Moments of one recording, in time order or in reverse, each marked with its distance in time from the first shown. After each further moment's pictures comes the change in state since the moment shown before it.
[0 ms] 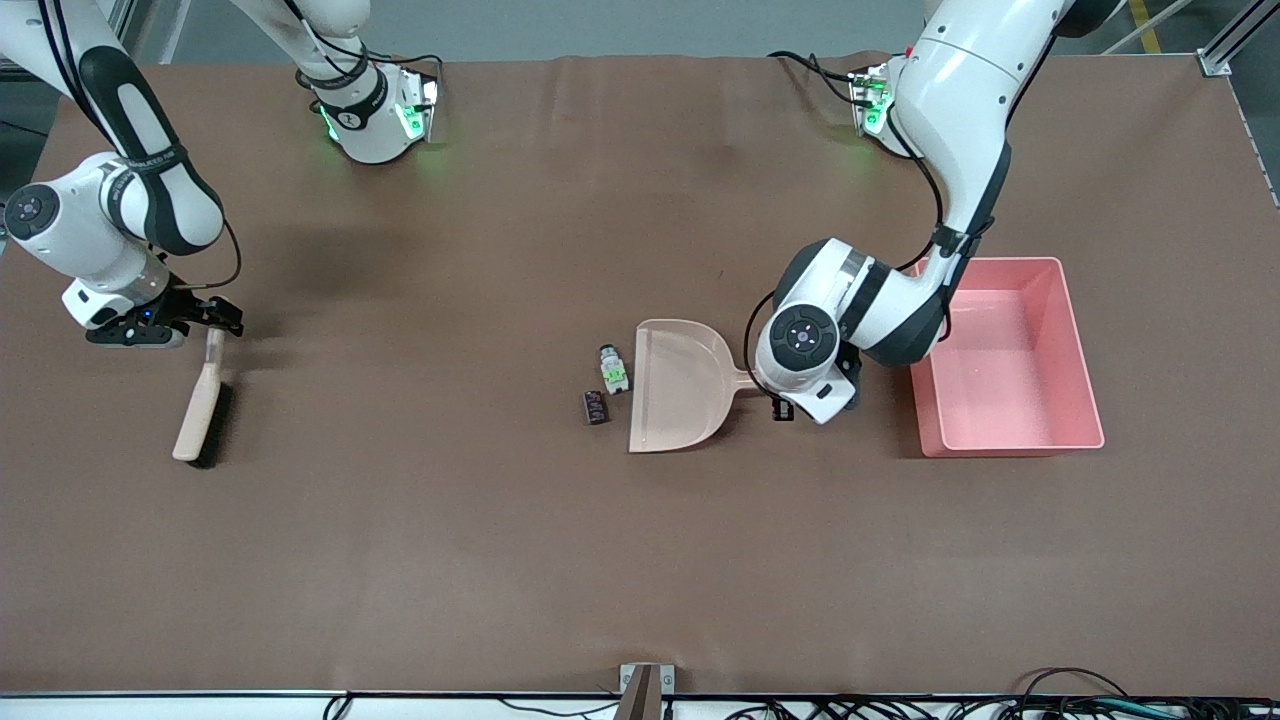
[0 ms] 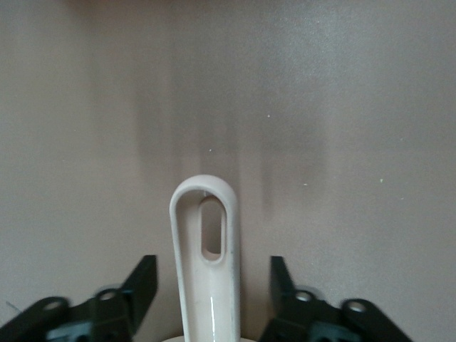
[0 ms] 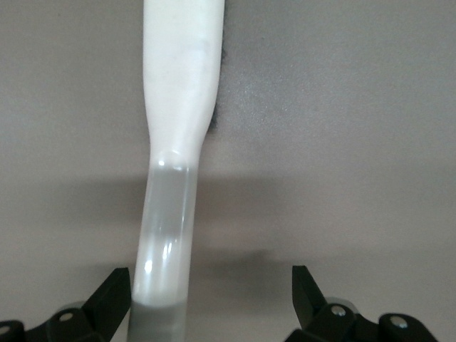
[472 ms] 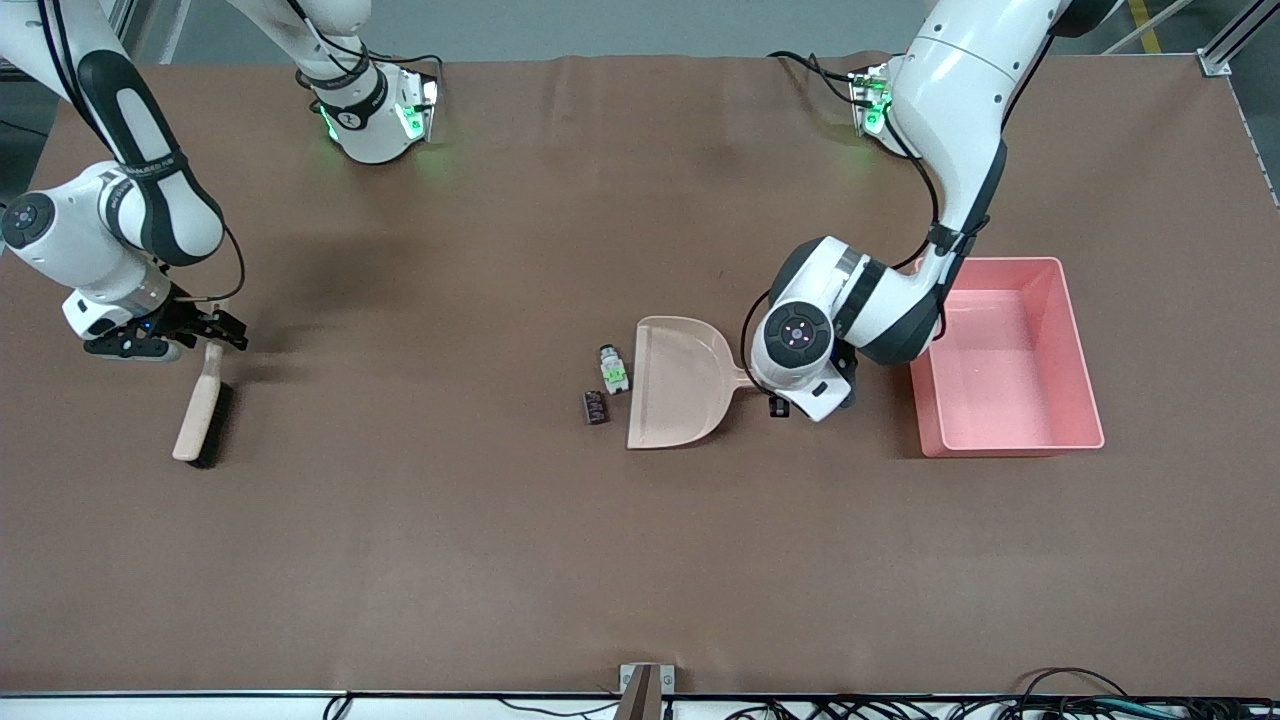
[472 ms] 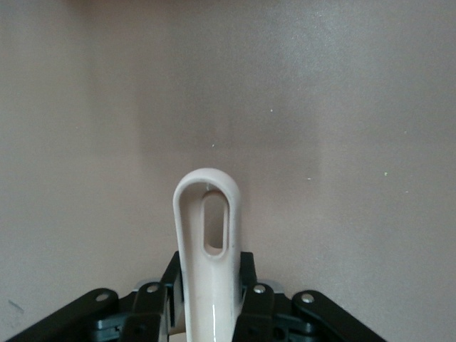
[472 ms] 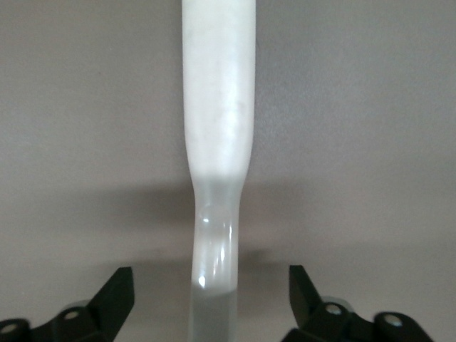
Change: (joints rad) left arm -0.007 0.000 0.000 -0.001 0.003 -0.001 -0.001; right arm 0.044 0.000 0.010 0.047 0.065 -0.038 0.029
